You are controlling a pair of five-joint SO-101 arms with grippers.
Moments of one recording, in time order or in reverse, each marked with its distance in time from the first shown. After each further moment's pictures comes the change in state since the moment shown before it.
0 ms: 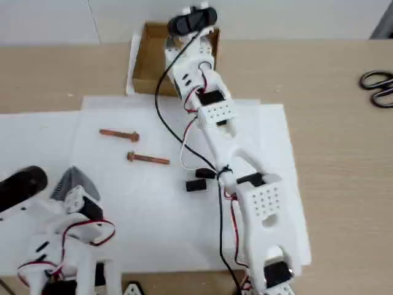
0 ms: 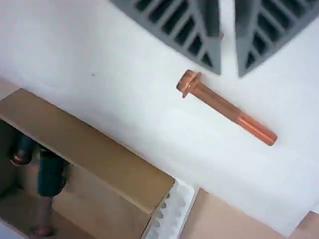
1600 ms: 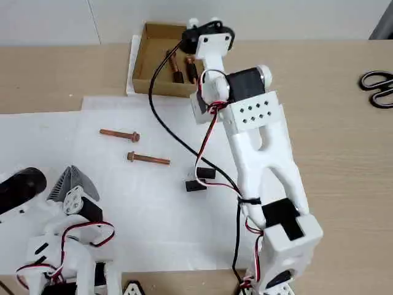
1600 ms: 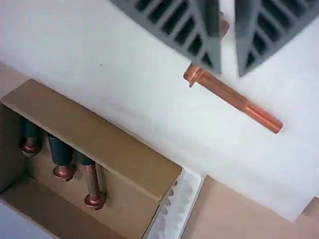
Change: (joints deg) left arm 0.0 0.0 -1.8 0.0 0.0; right arm -0.1 -32.7 -0.3 90.7 4.0
